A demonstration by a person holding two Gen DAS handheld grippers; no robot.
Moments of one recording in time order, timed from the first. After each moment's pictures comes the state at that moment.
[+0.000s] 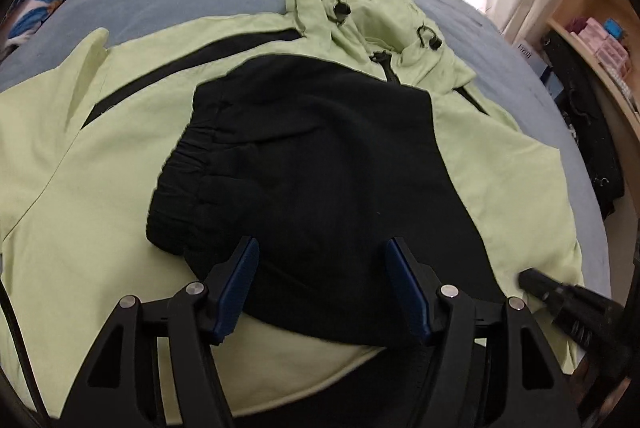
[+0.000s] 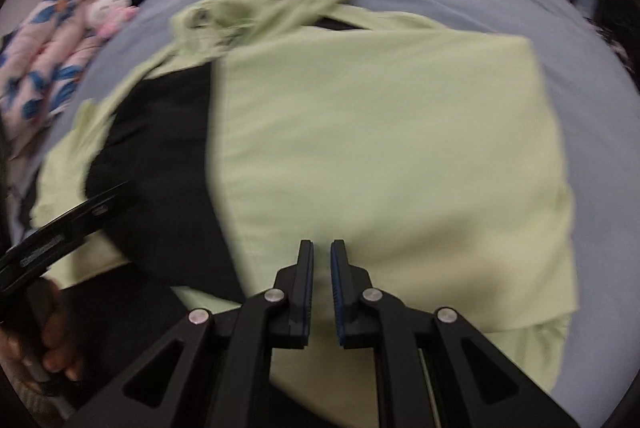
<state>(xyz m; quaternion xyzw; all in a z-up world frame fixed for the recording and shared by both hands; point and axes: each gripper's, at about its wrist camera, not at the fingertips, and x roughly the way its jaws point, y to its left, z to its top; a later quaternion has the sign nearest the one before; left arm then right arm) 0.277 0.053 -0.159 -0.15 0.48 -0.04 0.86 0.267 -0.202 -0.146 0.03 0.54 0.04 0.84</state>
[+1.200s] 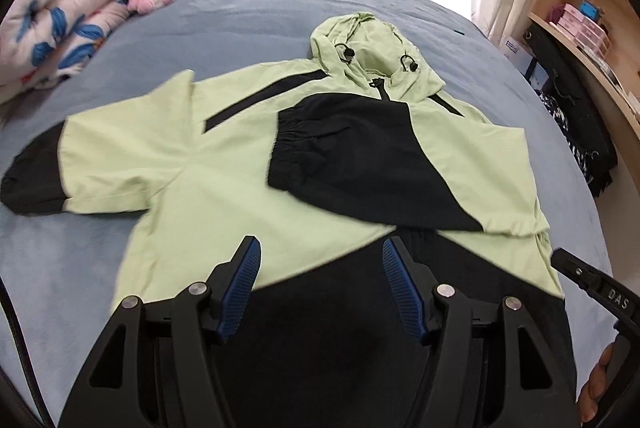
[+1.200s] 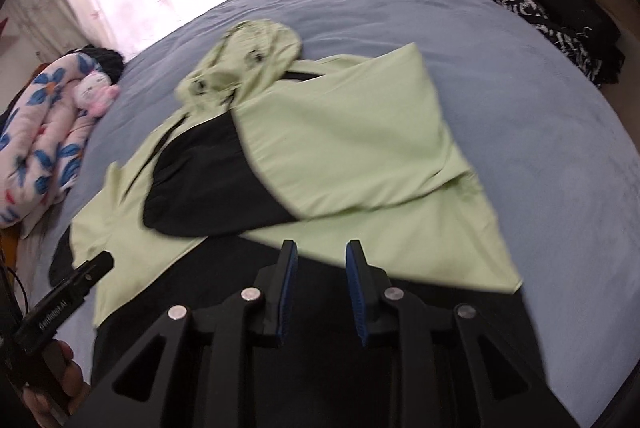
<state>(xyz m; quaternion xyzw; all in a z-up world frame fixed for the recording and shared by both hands) 0.152 0.088 -0.061 -0.09 0.47 -0.02 0.88 0.143 -0.175 -0.053 0.14 0.49 0.00 0.86</state>
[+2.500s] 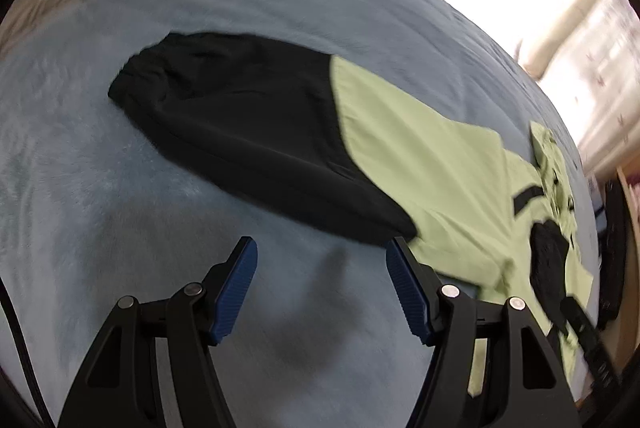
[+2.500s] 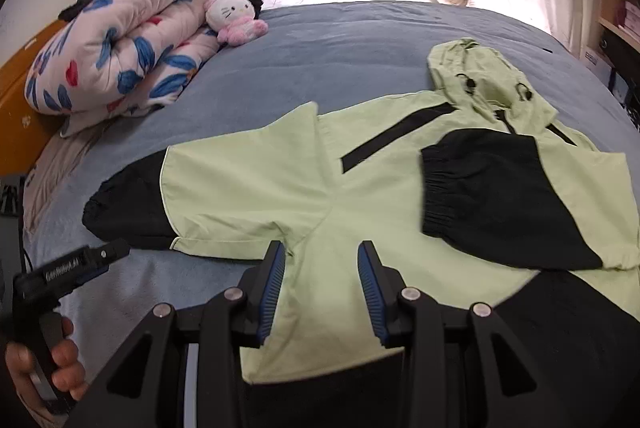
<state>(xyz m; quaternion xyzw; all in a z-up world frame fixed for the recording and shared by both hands) 0.127 0.461 -0.149 -0.30 0.46 0.13 0.82 0.183 0.163 -0.072 0.00 0.44 0.14 0.89</state>
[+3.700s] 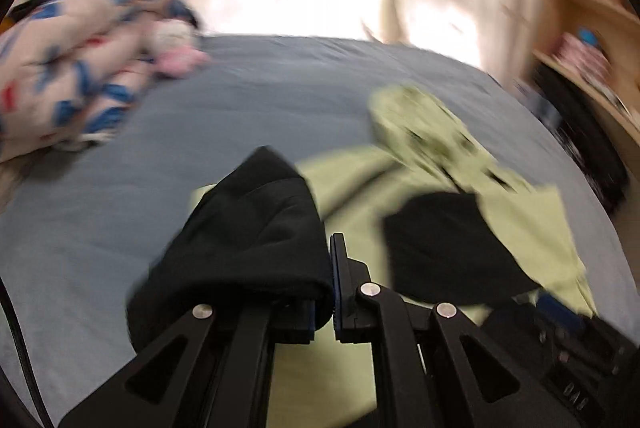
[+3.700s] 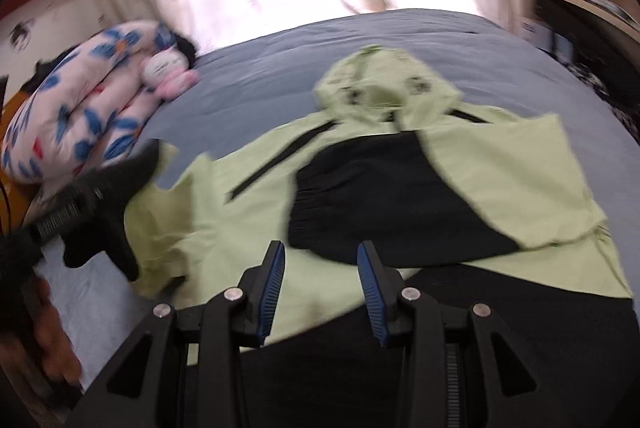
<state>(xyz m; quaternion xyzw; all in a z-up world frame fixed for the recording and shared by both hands) 0.190 0.173 -0.047 -0.05 0.39 -0.03 0.92 0.167 -0.011 -0.048 0.10 0.40 0.04 0.91</state>
